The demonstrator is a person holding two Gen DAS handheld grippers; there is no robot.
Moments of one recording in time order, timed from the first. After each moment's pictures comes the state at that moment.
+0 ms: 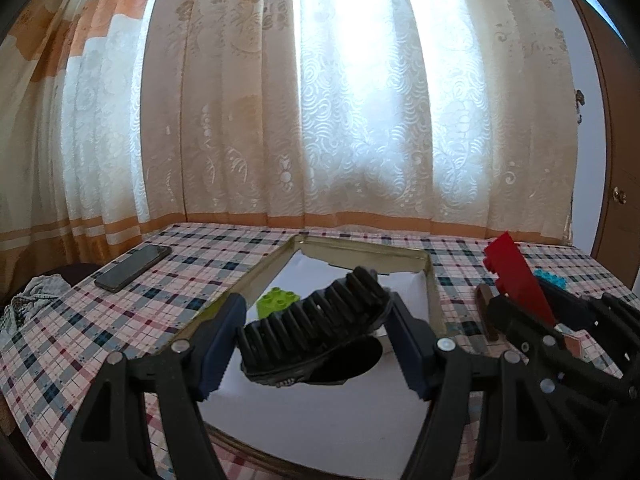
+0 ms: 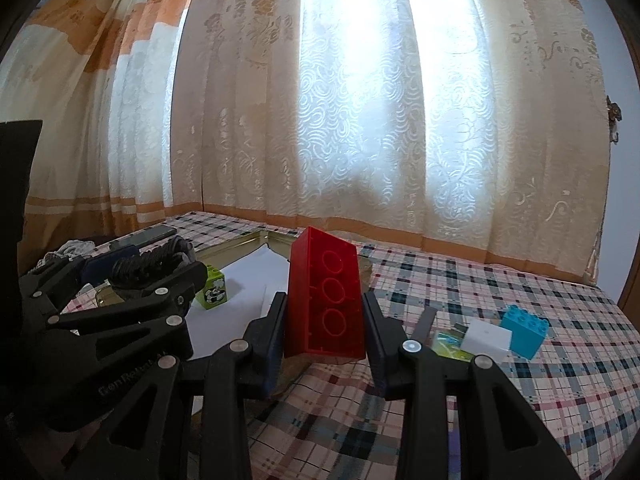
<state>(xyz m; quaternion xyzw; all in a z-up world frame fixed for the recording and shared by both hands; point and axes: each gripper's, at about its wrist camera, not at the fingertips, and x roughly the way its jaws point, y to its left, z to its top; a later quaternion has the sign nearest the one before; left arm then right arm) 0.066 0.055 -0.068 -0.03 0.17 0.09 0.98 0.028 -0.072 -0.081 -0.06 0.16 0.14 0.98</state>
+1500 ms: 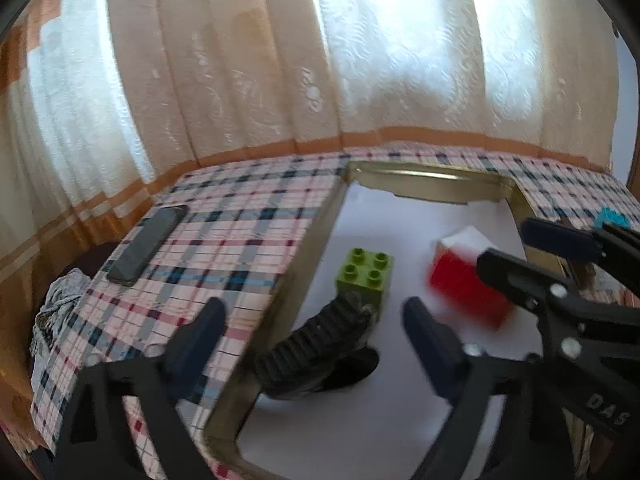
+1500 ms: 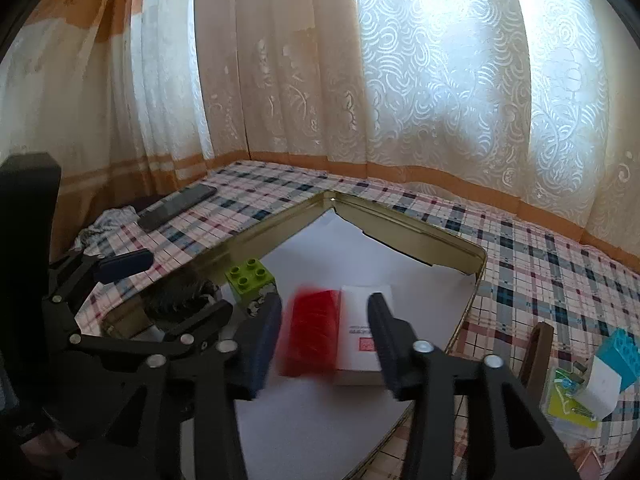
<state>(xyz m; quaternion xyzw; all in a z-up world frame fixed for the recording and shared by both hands) 0.136 0.115 -0.085 0.03 0.33 0.12 0.94 0.126 -0.011 -0.085 -0.04 0.29 0.24 0.93</state>
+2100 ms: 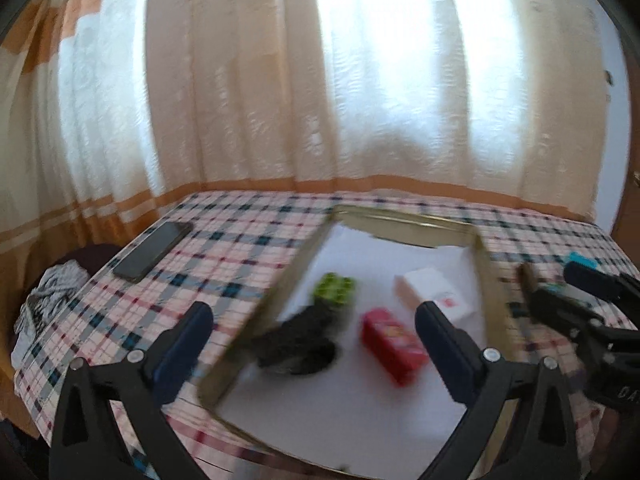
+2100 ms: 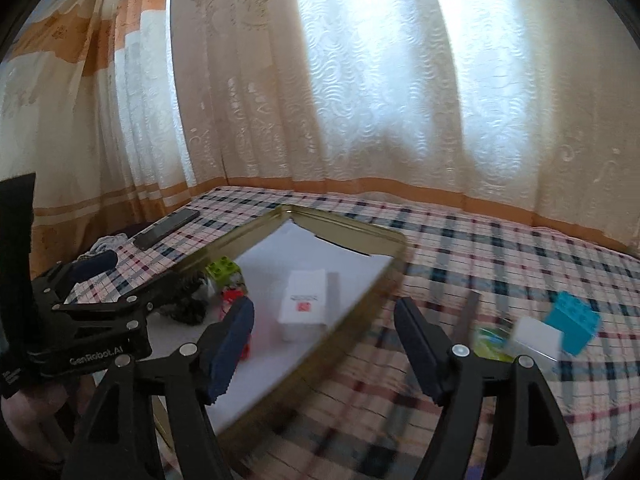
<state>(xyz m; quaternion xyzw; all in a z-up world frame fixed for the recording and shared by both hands) 0.094 0.087 -0.060 -0.01 0.26 0.10 0.96 0.077 -0.085 -0.072 -0.01 0.26 0.20 0.95</state>
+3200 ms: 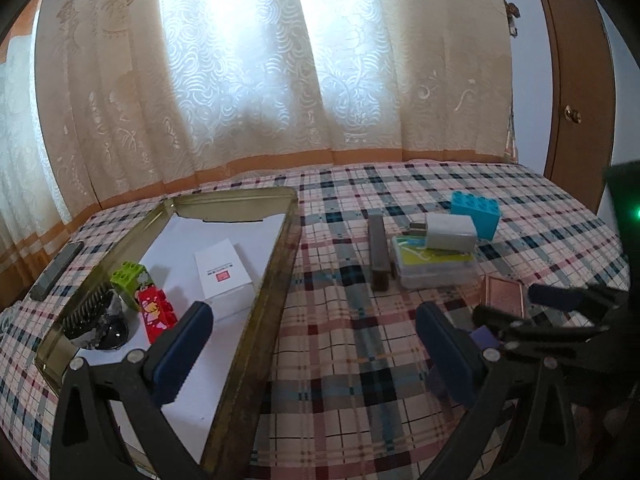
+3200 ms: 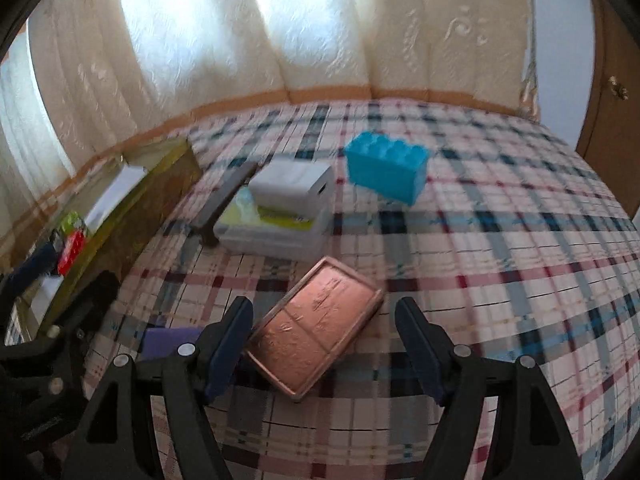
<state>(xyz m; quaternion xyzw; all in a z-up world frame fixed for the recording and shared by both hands) 0.103 -0.065 -0.082 0.04 0.28 -0.02 0.96 0.072 -0.222 -0.131 0.05 0.40 0.02 0.91</state>
